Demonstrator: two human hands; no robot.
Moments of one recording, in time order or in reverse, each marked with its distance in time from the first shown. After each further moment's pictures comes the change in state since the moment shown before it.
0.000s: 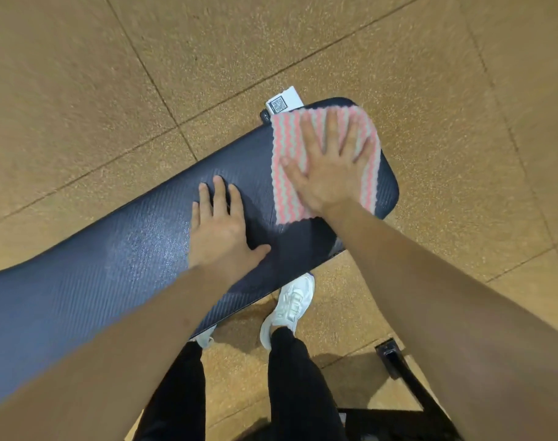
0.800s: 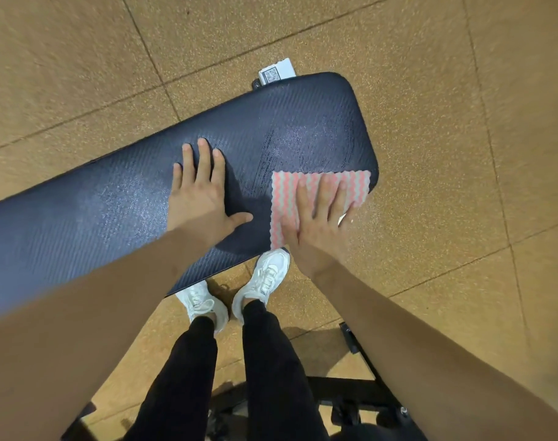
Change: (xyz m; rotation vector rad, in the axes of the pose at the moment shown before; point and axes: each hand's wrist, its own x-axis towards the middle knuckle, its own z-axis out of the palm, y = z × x) left_hand -0.005 0.004 0.004 0.042 0.072 -0.023; right_hand -0.139 0.038 0.042 -0.071 -0.104 -0.075
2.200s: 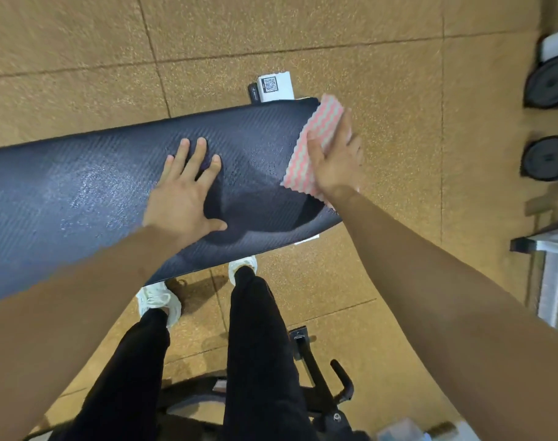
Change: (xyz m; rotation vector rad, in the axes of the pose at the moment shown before) left_hand -0.004 -0.017 -0.008 -0.189 -0.040 0.037; right_hand 0.158 0.026 -0.084 0.189 0.080 0.190
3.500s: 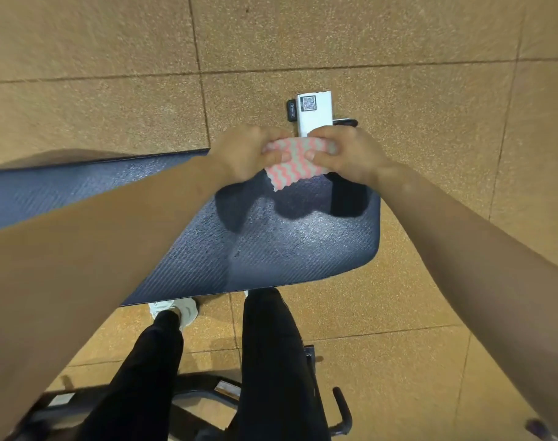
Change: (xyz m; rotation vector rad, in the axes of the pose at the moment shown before) left_hand 0.148 0.007 -0.050 -0.401 -0.071 0.076; right_hand 0.090 -0.061 -0.053 0.001 -0.585 -0.519
